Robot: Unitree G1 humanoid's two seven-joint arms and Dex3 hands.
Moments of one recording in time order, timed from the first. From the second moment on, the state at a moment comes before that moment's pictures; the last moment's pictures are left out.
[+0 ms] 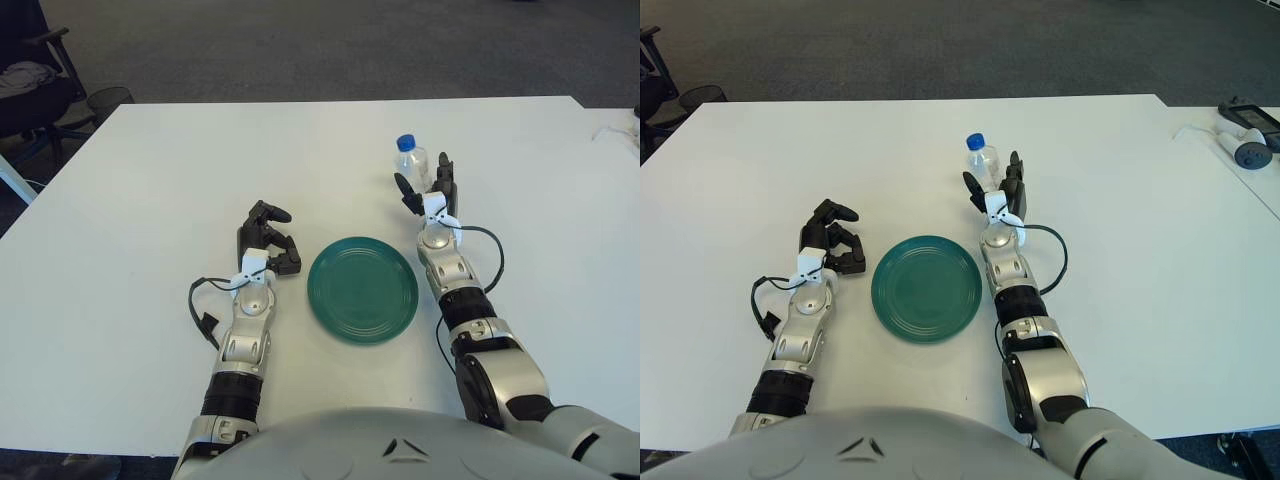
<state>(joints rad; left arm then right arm) 0.01 -0.10 -0.02 0.15 0.20 -0.07 0.30 -0.47 0.01 -0.01 0.62 -0.25 -0.02 -0.47</state>
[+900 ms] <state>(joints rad) 0.02 -0.10 -0.02 0.14 0.20 -0.08 0.30 -0.58 -0.01 0.04 0.75 -0.26 0.02 -0.47</state>
